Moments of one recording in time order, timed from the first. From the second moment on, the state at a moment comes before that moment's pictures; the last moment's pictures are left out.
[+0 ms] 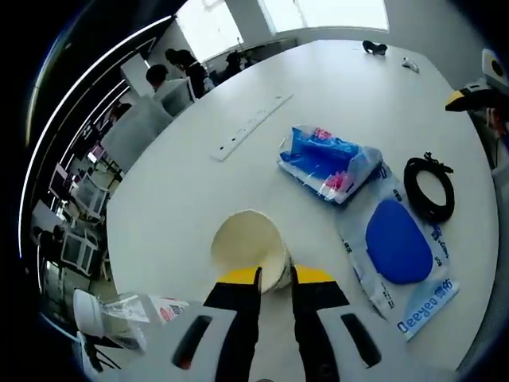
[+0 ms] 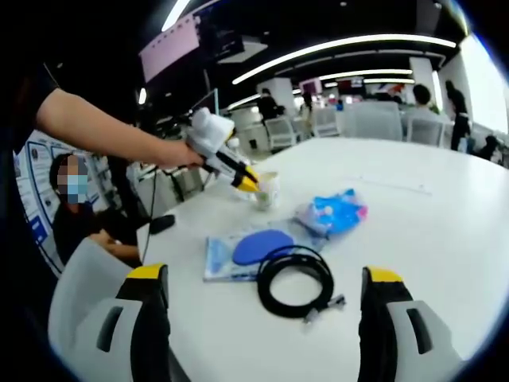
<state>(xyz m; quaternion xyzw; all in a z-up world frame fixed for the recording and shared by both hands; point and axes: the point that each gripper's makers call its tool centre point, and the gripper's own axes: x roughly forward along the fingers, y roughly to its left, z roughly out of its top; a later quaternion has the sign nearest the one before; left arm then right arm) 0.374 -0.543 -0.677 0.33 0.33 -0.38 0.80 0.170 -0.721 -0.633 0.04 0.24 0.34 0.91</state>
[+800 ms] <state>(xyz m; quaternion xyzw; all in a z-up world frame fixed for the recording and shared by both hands) 0.369 -0.550 -0.671 0.35 0.32 -0.39 0.79 0.173 -0.723 -0.636 0.04 0.24 0.34 0.91</state>
